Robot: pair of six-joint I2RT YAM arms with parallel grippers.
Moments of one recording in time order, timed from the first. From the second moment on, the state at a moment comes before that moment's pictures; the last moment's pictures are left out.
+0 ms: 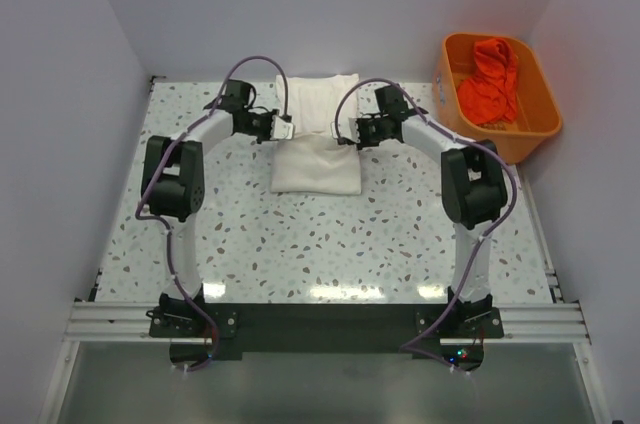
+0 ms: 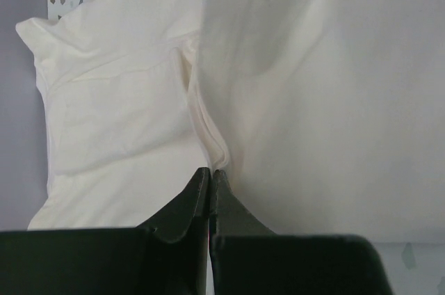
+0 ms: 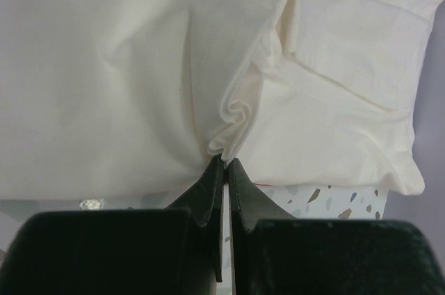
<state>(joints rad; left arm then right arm) -0.17 2.14 1.61 -0.45 0.88 1.48 0.33 2.08 1.58 -0.43 -0.59 -1.41</state>
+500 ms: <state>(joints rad) -0.15 2.16 1.61 -0.34 0.88 1.44 0.31 2.17 1.63 -0.33 -0.58 -1.39</state>
